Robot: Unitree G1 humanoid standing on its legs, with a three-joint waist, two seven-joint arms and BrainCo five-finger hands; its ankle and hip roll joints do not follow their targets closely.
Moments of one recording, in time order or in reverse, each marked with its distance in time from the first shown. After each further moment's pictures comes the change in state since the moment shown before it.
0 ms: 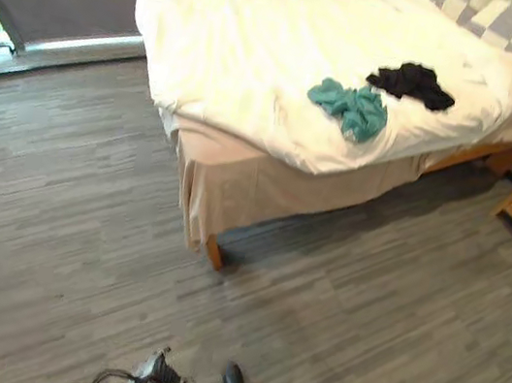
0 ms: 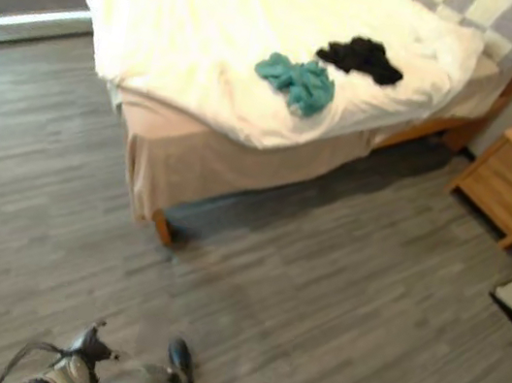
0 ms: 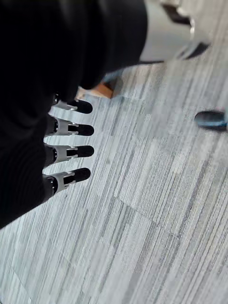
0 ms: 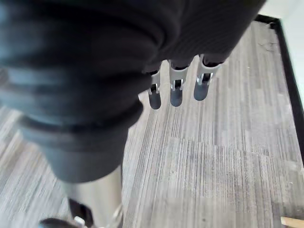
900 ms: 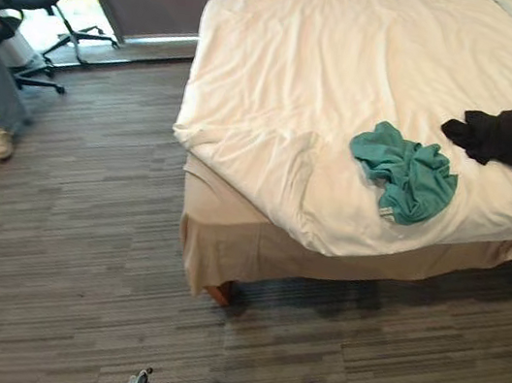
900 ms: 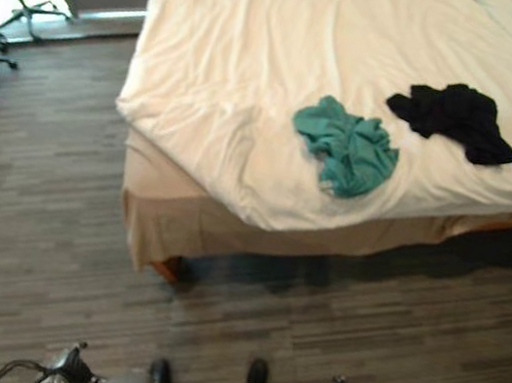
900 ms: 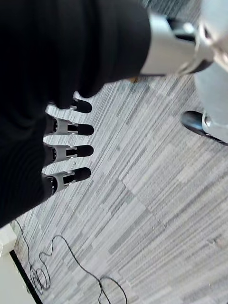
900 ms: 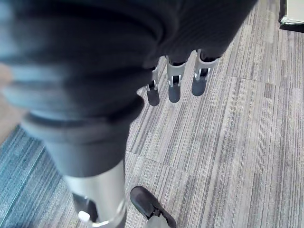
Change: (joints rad) left arm 0.022 0.030 0.049 -0.049 0.001 0.005 0.000; right arm -0.132 -0.015 -0.047 -0.030 0.069 0.012 0.006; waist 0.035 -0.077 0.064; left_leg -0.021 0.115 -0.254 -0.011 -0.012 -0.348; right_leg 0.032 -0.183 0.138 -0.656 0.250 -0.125
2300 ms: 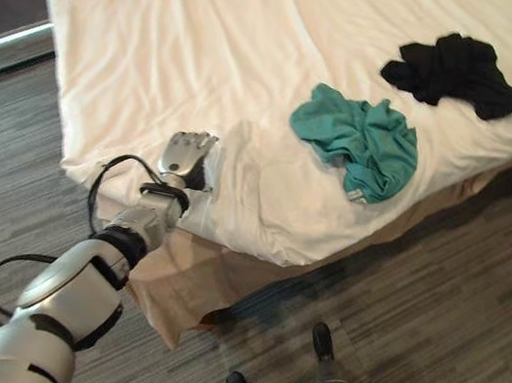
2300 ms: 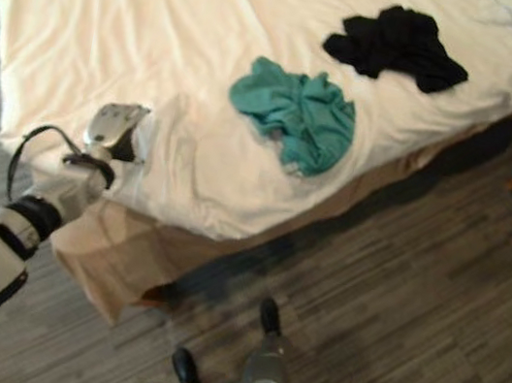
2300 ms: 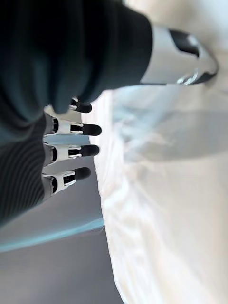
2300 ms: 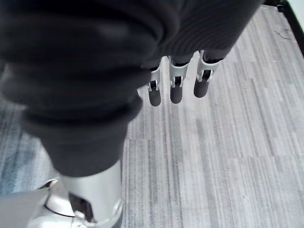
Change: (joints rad) left arm -0.811 0.315 -0.422 -0.218 0.245 -0.034 0.114; right arm 0.062 -0.079 -0.023 0.041 0.069 -0.036 -0.001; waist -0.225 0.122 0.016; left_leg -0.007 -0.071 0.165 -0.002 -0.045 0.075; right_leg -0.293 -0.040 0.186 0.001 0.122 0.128
